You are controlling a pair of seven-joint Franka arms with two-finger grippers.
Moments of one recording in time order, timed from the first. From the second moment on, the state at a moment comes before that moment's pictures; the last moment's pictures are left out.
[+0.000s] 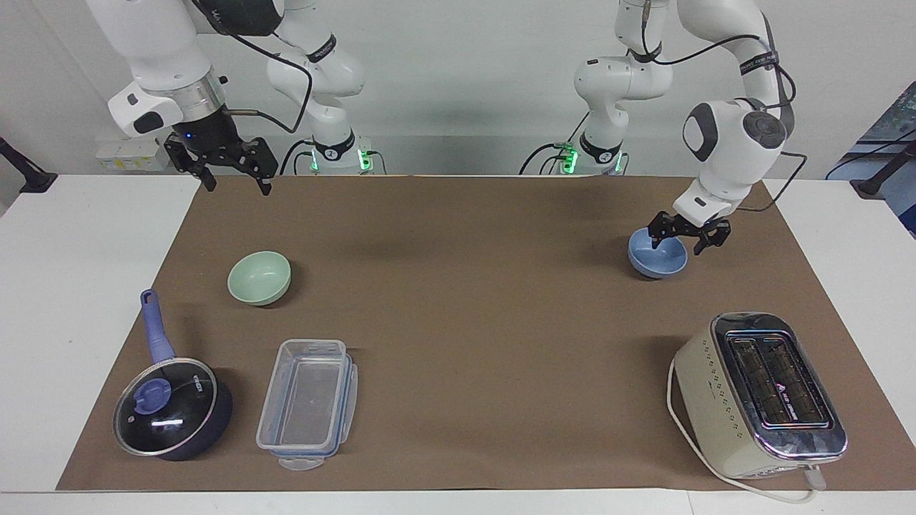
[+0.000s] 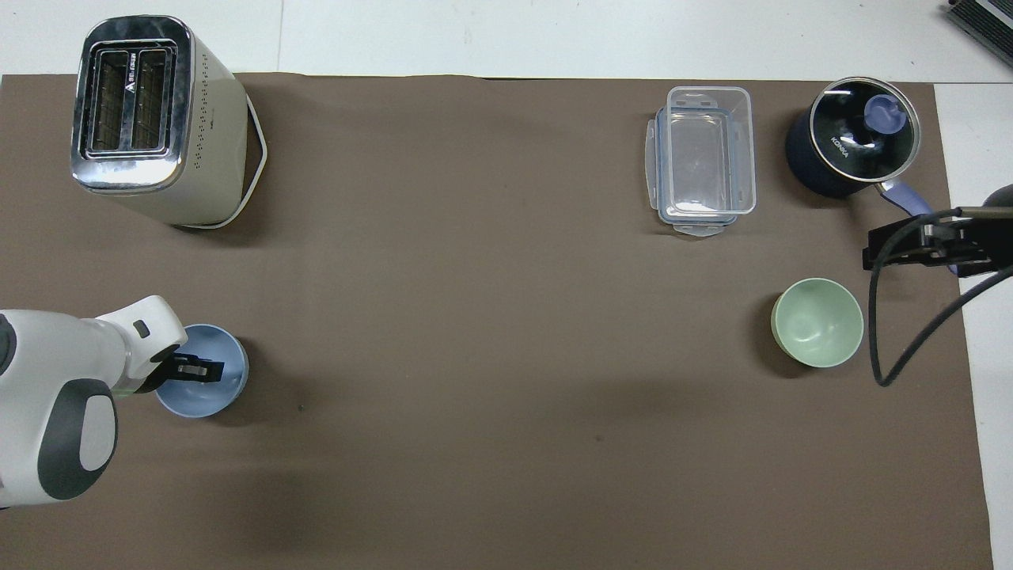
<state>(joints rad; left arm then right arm) -0.05 -0.13 0.05 -2.47 -0.01 2.33 0.23 -0.08 0.01 0.09 -1.53 -0.01 1.52 0.11</state>
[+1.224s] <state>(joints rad) -0.40 -0.16 0.03 -2.24 -0.12 2.19 -0.17 -0.08 0.01 0.09 -1.53 -0.01 1.52 0.11</state>
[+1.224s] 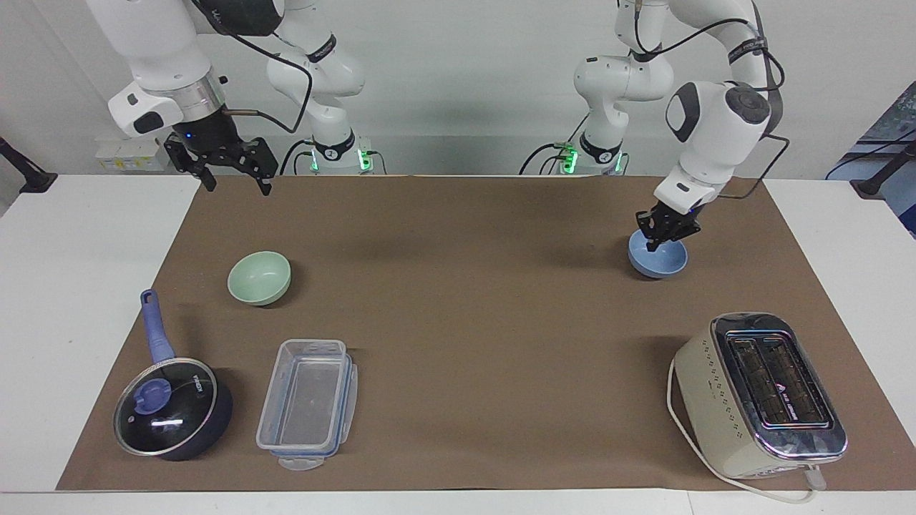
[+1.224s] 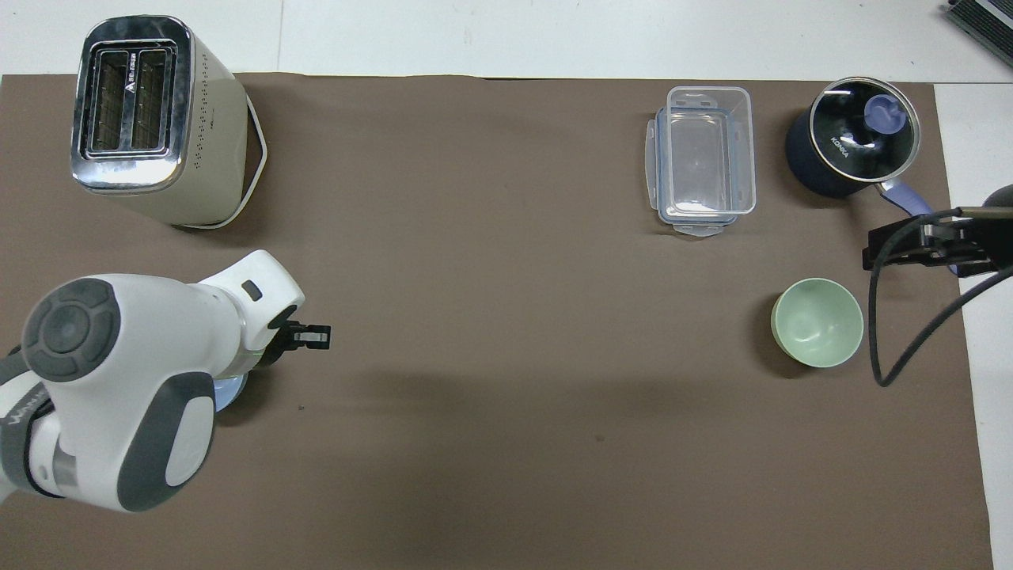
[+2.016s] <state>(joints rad) -0.40 -0.15 0.07 -2.20 -0.07 2.08 -0.21 -0.08 0.01 0.09 -1.53 -0.01 1.52 0.11</state>
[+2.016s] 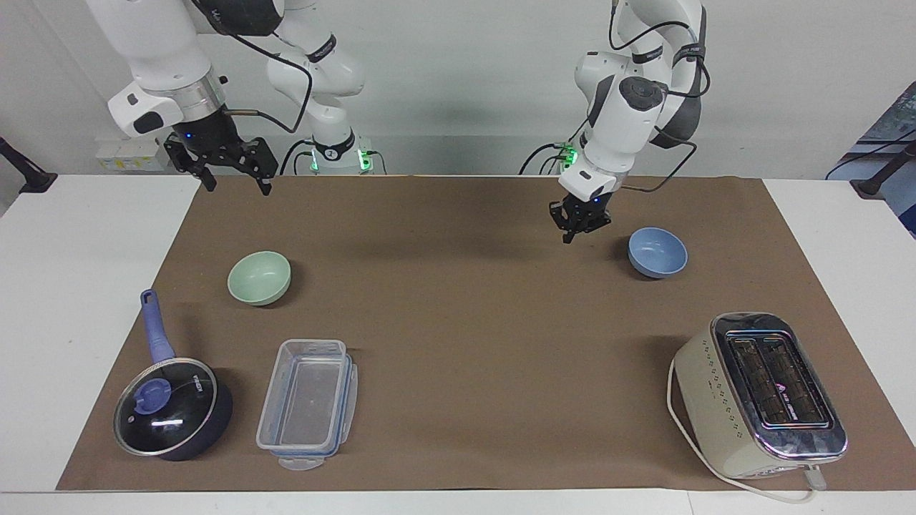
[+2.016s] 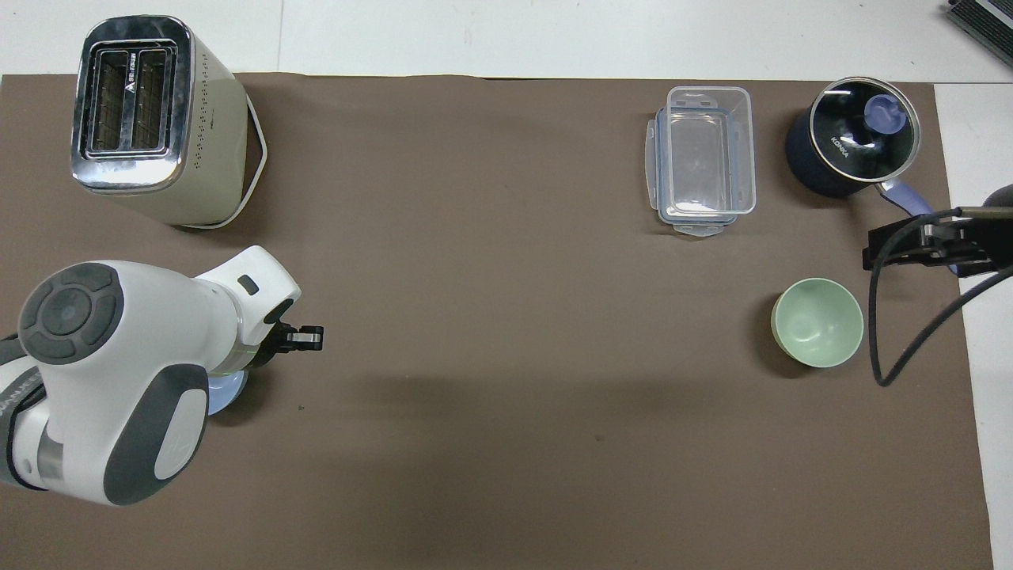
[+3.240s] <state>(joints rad) 0.03 -0.16 0.09 -2.26 0.00 2.06 0.23 -0.08 0.01 0.09 -1.53 -0.01 1.52 0.11</state>
